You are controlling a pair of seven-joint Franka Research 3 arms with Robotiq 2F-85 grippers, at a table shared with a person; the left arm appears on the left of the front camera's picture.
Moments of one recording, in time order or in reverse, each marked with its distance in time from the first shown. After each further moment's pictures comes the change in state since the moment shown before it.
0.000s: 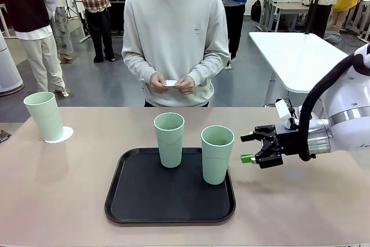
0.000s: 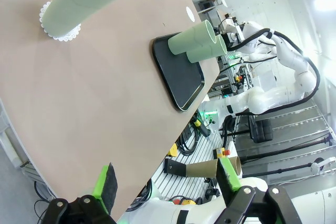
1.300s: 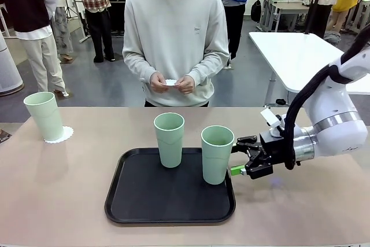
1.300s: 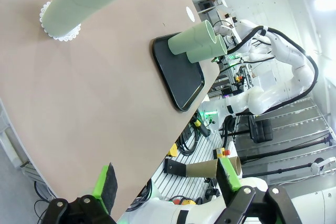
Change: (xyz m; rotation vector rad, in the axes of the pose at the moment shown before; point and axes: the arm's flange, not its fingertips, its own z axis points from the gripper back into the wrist) left arm 0.000 0.000 0.000 0.000 0.000 0.000; right arm -0.010 0.008 -0.042 0.207 -0.082 -0.051
